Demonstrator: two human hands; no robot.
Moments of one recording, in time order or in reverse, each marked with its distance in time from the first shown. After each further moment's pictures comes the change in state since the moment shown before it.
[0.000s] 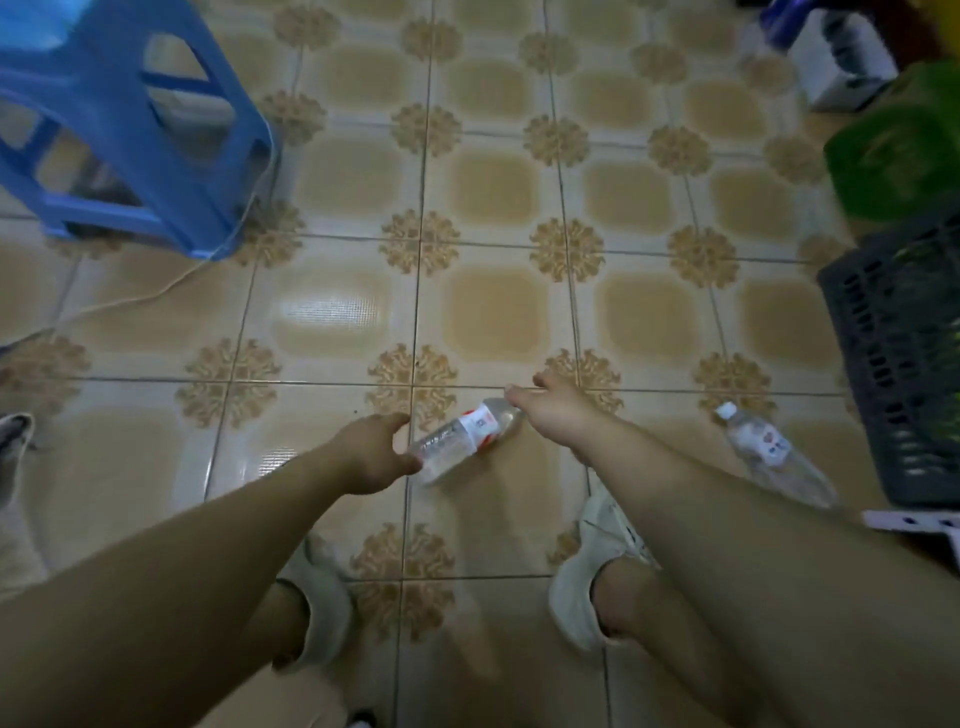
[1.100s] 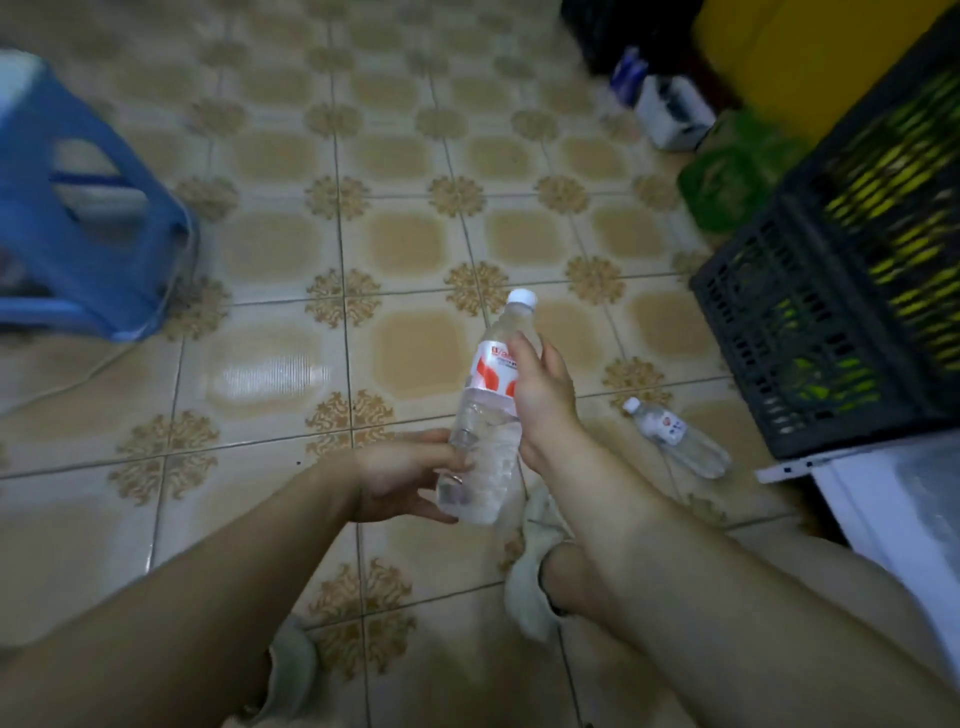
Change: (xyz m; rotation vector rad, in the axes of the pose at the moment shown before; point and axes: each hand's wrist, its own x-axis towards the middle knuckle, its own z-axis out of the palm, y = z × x) left_hand -0.064 0.096 -0.003 -0.919 -0.530 0.255; right_hand -0.083 -0.006 -0.044 1.008 0.353 -0.204
